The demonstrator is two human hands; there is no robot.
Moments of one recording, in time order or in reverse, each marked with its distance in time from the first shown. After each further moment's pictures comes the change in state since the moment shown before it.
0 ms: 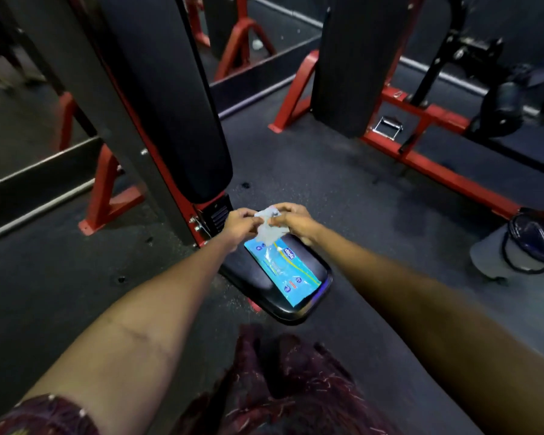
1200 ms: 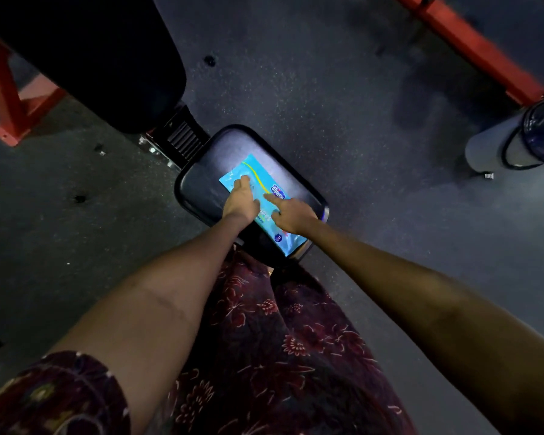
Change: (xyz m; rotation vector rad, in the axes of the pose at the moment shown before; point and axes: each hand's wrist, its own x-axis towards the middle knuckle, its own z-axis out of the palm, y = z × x) left_hand 0.073 -0.120 0.055 0.798 -0.201 0.006; right_hand 0.038 0.130 -0.014 -1.109 -0.248 0.206
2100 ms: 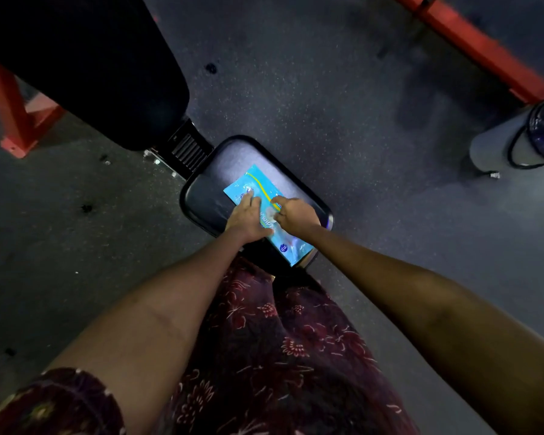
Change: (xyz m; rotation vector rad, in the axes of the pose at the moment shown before) left_hand -0.008 -0.006 -0.002 0.243 -0.194 0.107; right_hand 0.015 0.000 0.000 0.073 0.180 -0.015
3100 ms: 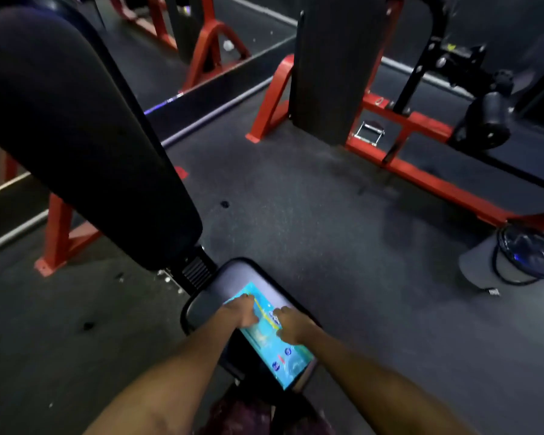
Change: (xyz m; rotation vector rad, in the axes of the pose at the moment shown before) left_hand 0.015 0.030 -0.068 0.176 -0.111 -0.059; right_hand 0.004 0.013 -0.026 -0.194 -0.161 -0.091
